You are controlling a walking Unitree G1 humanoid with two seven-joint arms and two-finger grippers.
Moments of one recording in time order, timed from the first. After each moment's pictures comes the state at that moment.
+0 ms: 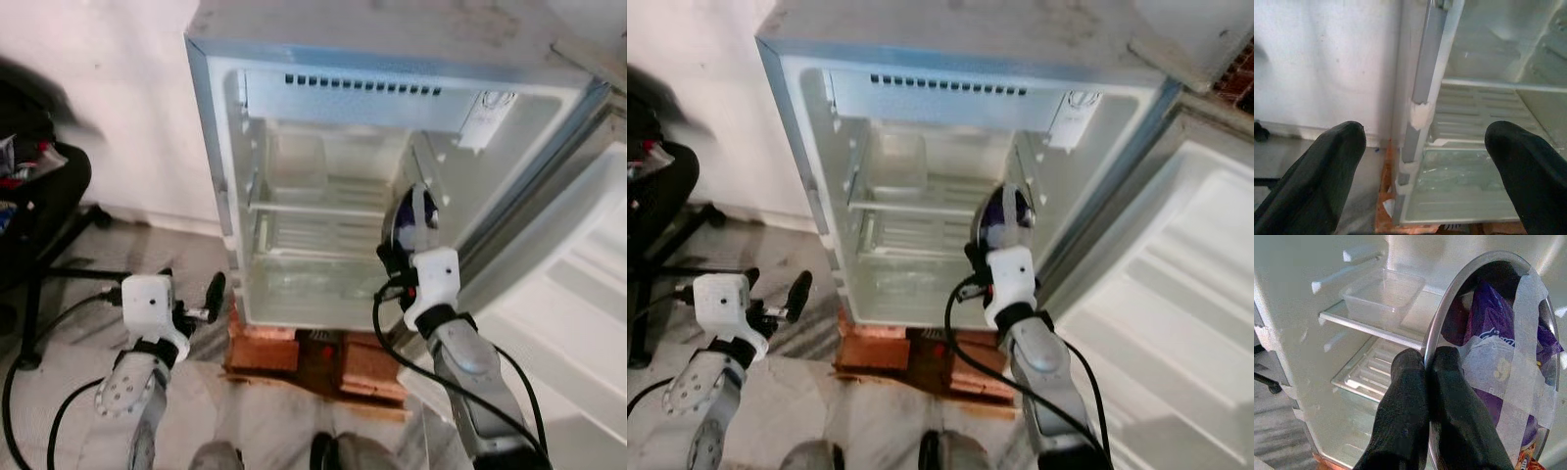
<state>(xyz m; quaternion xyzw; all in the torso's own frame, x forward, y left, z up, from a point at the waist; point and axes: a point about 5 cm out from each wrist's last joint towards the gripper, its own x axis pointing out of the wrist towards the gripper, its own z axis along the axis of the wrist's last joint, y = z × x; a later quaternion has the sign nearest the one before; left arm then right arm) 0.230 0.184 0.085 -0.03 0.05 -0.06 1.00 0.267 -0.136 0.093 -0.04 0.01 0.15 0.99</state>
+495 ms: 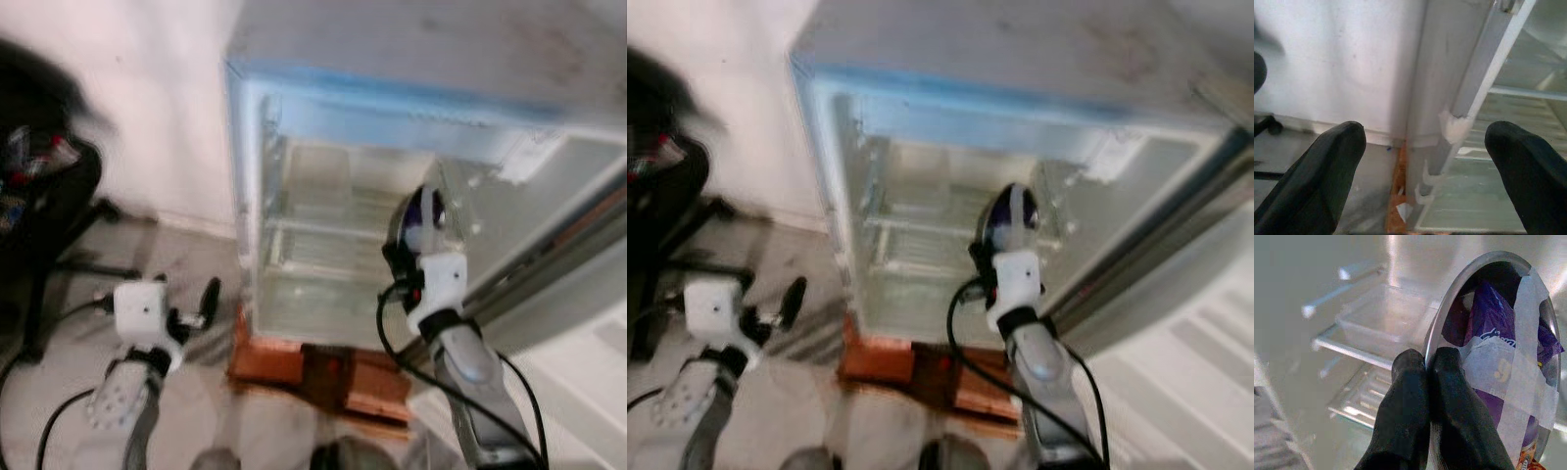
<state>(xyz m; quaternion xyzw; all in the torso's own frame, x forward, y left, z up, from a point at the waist) 0.219 0.185 0.083 -0.03 0.06 -0.06 1.00 0.256 -0.140 0.095 -0.03 0.00 0.13 0.99</state>
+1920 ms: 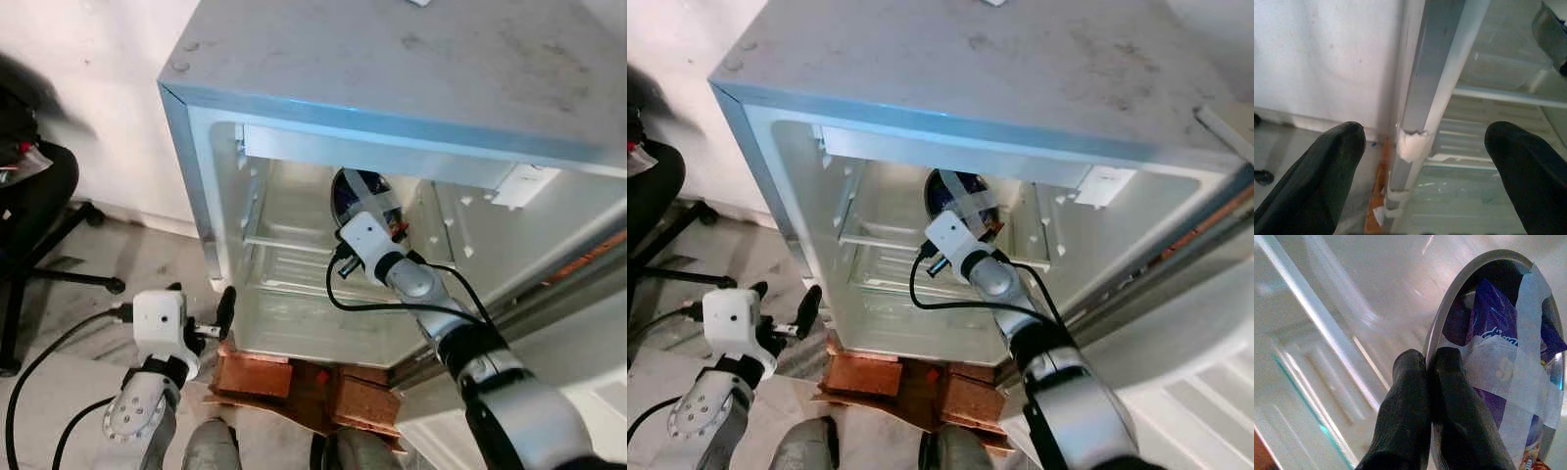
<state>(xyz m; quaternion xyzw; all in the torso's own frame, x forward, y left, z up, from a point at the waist) 0.209 0.170 0.083 -0.03 0.07 -0.06 1.00 0.357 -0.101 0.088 -0.29 0.07 0.26 0.92</state>
